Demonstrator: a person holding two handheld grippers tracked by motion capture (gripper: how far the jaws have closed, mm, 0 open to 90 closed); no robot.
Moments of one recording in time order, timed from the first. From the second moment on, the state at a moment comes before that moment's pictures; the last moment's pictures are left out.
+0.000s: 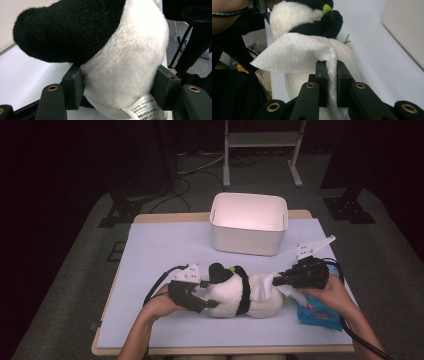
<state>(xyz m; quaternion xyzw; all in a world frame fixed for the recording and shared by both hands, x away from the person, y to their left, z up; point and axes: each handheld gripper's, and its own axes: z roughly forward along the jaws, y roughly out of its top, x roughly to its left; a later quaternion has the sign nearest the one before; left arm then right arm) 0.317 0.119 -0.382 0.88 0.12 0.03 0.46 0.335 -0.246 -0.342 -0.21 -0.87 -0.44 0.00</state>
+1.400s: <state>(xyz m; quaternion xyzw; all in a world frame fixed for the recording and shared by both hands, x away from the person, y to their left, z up) 0.318 0.124 -0.385 0.88 0.13 0.03 0.46 0.331 -0.258 -0.347 -0.23 -0.87 -0.44 0.00</state>
